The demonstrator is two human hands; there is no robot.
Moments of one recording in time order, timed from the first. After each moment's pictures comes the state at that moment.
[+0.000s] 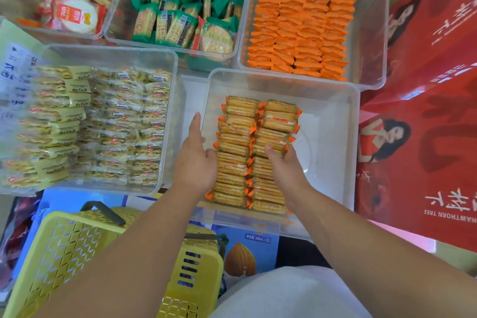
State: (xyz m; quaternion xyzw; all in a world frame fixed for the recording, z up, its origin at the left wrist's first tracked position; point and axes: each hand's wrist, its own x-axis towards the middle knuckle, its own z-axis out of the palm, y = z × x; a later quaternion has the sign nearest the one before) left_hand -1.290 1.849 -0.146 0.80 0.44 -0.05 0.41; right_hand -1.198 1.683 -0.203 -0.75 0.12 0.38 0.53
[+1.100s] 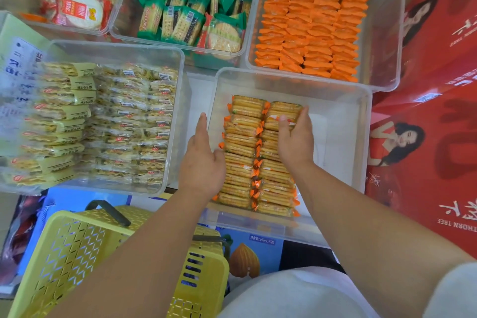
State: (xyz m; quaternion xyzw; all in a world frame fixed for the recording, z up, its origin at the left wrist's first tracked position) left_hand -1.294 1.850 -0.161 0.83 0.42 -0.03 0.37; right_hand -1.146 1.711 -0.220 -0.88 -0.02 0.21 0.42
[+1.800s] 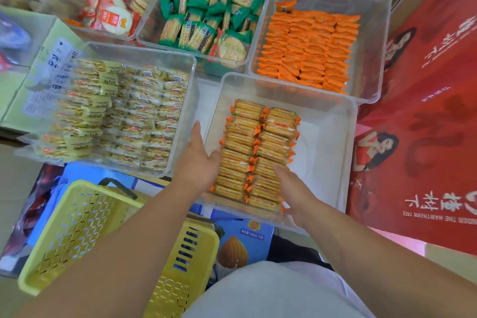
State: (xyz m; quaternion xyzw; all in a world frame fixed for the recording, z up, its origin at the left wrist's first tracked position) left_hand -1.312 1.846 -0.144 0.77 0.46 -0.07 0.44; right_hand -1.212 1.648 -0.170 -0.70 0.18 0.54 0.43
